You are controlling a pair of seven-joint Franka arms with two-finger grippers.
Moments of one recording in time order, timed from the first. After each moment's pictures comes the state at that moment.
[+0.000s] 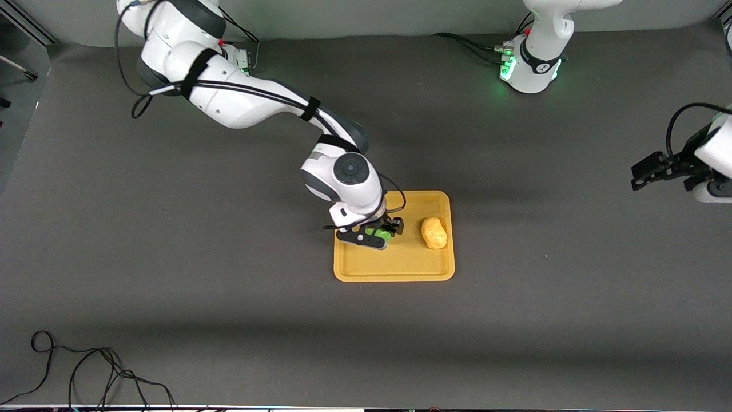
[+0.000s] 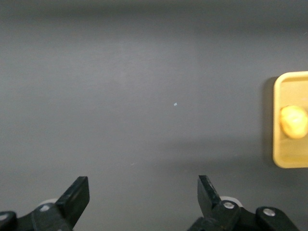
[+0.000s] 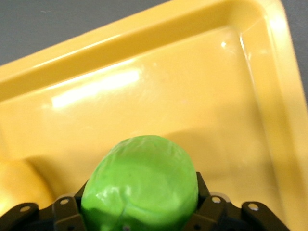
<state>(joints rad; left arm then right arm) 0.03 -0.04 -0.01 -1.75 0.06 1.77 0.05 0.36 1.01 0.54 -1.30 -0.58 2.31 1.32</state>
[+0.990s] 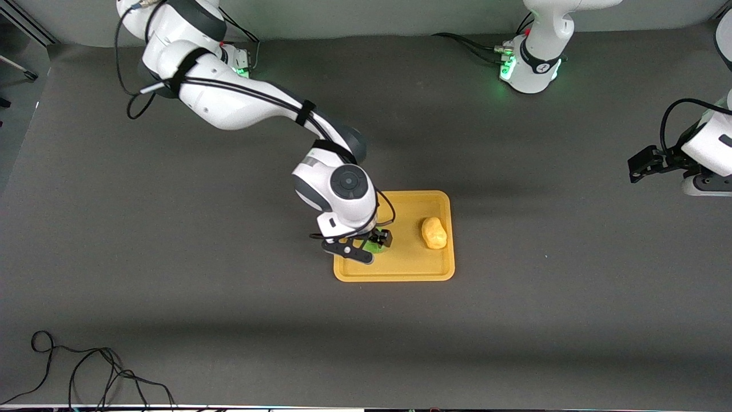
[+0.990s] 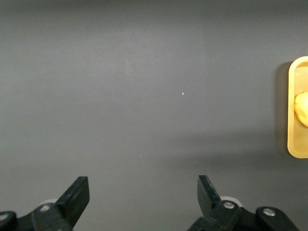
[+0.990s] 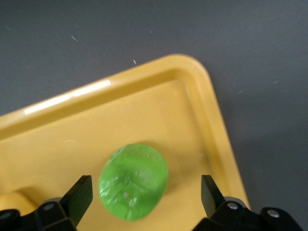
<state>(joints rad) 0.02 -0.04 -0.02 -1.79 0.08 1.77 0.05 0.28 0.95 0.63 -1.17 -0.57 2.00 1.28</state>
